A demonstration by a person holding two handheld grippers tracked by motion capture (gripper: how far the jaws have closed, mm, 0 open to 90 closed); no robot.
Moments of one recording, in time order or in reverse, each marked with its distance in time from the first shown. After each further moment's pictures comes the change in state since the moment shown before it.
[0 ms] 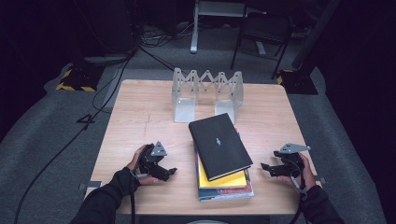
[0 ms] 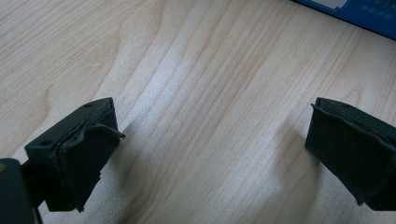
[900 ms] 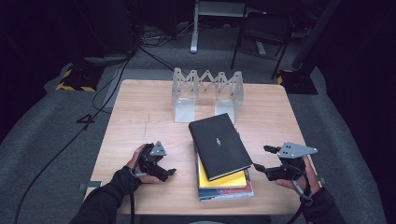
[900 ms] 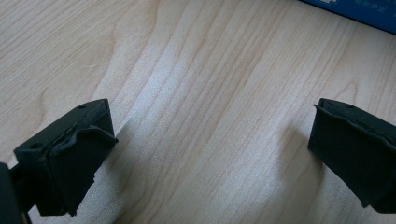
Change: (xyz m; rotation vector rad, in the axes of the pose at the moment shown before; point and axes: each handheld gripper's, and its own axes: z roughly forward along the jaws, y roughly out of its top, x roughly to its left) left arm 0.004 0.001 0.001 0.005 -0.032 0.025; right arm 0.060 0.057 -0.055 -0.203 0.135 -0.213
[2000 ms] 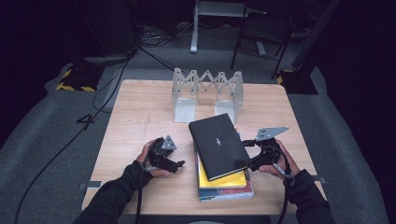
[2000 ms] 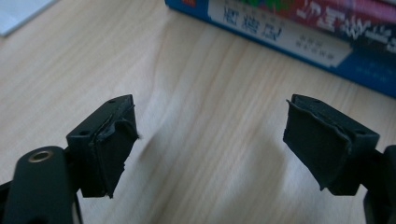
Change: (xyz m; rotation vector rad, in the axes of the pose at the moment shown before) left arm -0.005 0.039 0.013 -0.020 0.036 0.018; right arm -0.015 0.029 0.064 0.074 0.289 0.120
